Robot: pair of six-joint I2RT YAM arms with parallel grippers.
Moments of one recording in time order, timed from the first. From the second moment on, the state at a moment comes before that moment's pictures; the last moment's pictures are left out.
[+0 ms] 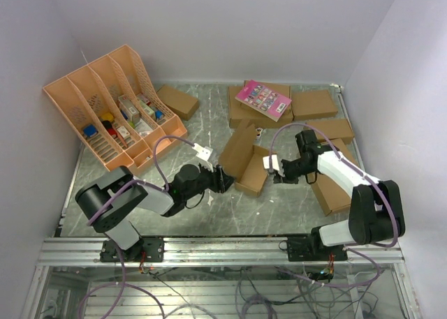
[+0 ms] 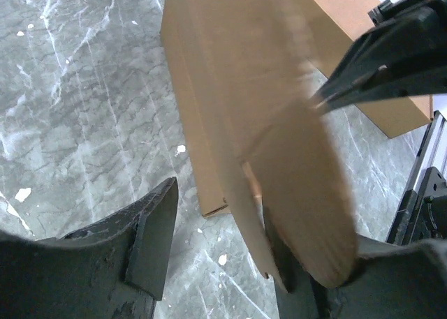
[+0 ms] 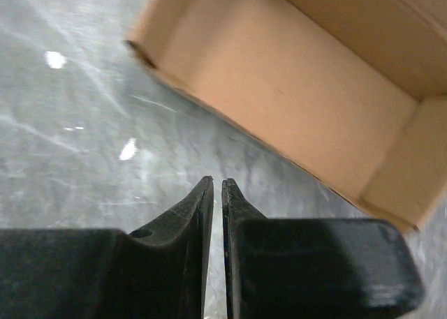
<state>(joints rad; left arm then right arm) -0.87 1.60 0.38 1.03 0.05 -0.49 0.20 1.40 0.81 -0.79 -0.72 -1.51</state>
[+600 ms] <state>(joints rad) -0.91 1.63 0.43 1.02 0.00 -0.50 0.13 1.51 0.78 -0.34 -0.46 -0.99</state>
